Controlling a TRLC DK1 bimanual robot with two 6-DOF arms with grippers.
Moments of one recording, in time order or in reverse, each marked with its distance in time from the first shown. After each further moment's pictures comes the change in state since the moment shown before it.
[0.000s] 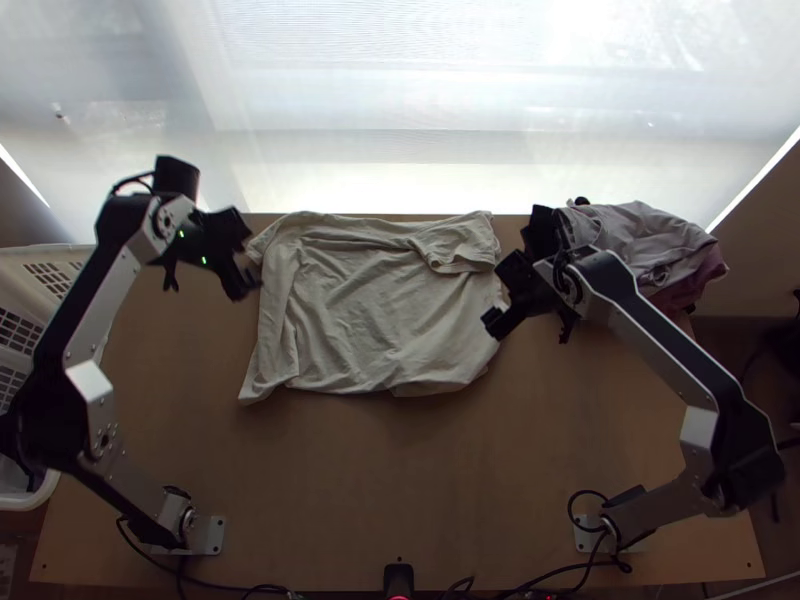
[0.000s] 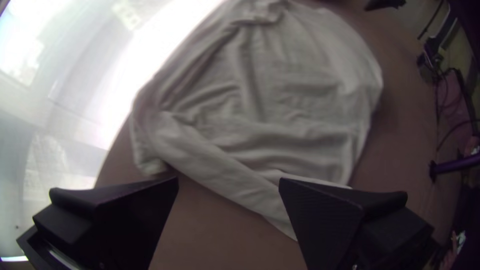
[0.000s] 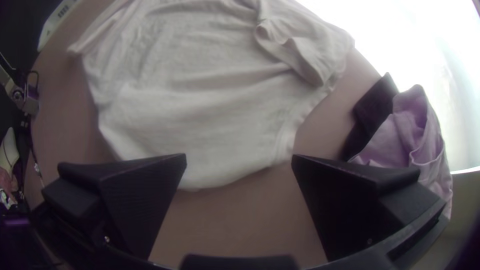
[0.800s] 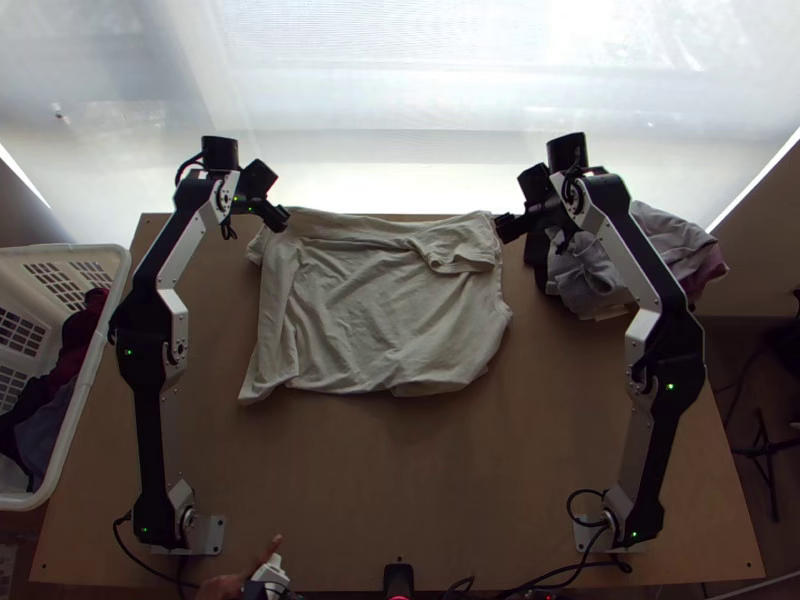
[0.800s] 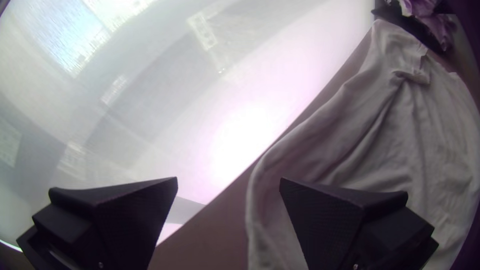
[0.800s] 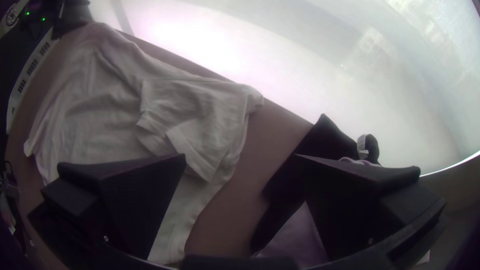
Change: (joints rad) left arm 0.022 0.613 0.540 0.479 -0.134 -0.201; right arm -0.209 0.512 0.692 0.002 0.003 0.032
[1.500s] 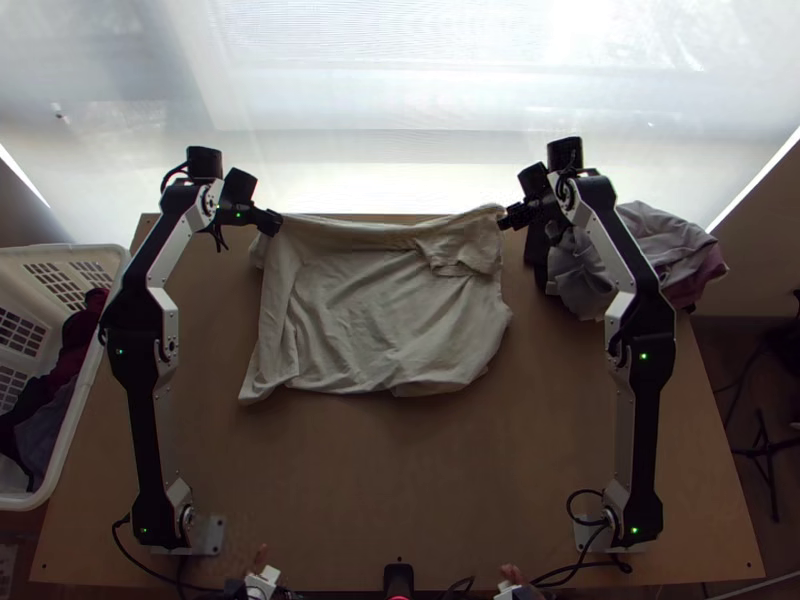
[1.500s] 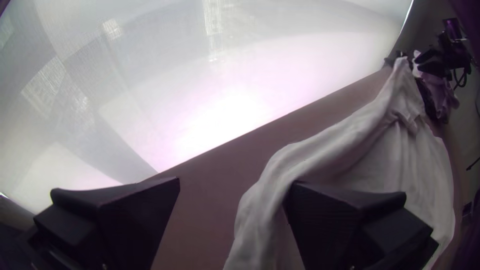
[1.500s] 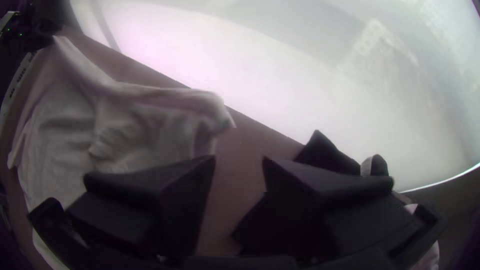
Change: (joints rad) left arm 0.060 0.017 -0.047 -0.057 0.153 -0.306; right arm -0.055 0.240 0.210 0.069 -0.042 -0.031
